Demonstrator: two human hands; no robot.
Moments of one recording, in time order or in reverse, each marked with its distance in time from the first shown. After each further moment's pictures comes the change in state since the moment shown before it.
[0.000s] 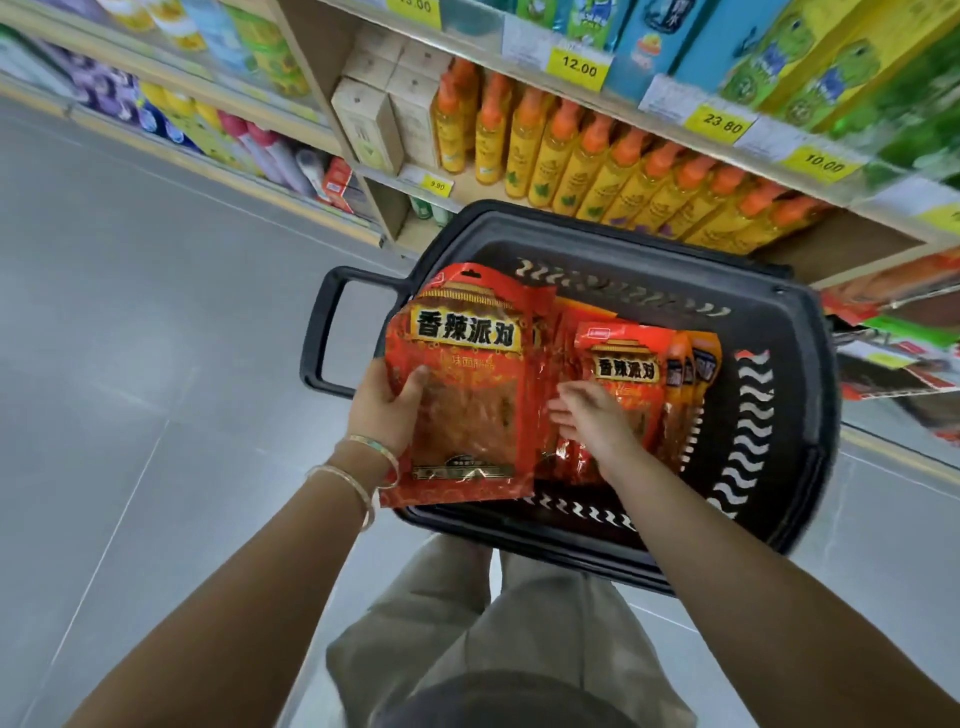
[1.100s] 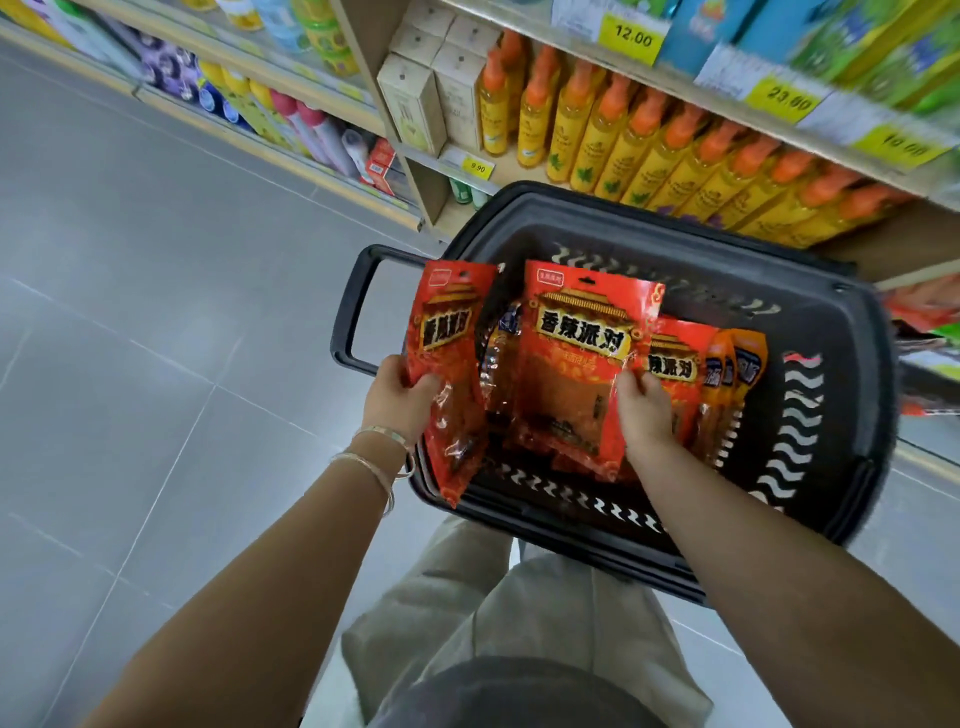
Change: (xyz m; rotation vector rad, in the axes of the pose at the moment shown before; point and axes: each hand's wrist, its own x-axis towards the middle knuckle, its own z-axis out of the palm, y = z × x) left_hand -0.006 -0.008 -0.003 -0.083 0.009 -0.184; right_hand 0.029 0.021 -0.013 -0.135 0.318 0.049
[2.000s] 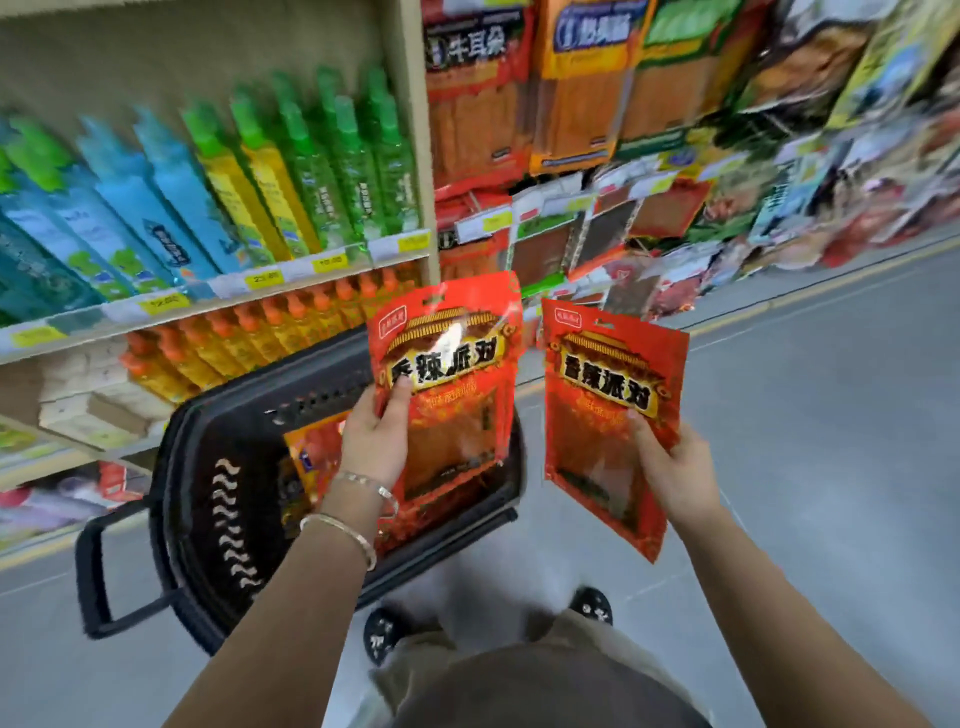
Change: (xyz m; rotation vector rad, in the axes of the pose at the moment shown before) left_hand -0.230 0.100 0.152 0.086 -0.493 0.724; right_hand -0.233 0.162 -0.270 0.492 0.694 -0.263
